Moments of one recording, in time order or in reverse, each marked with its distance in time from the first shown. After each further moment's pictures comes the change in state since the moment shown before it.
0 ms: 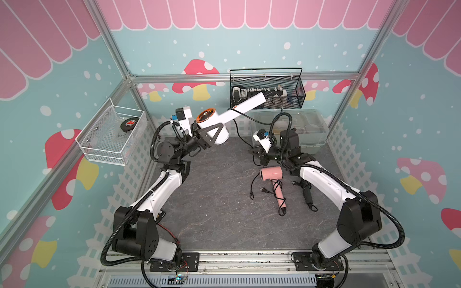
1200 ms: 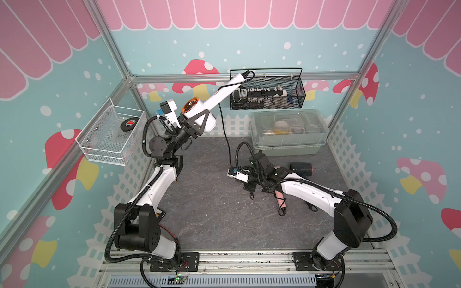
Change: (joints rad) left arm 0.111 0.045 0.064 -0.009 -0.103 -0.007; right arm 0.318 0.044 -0.056 -0.256 0.373 -0.401
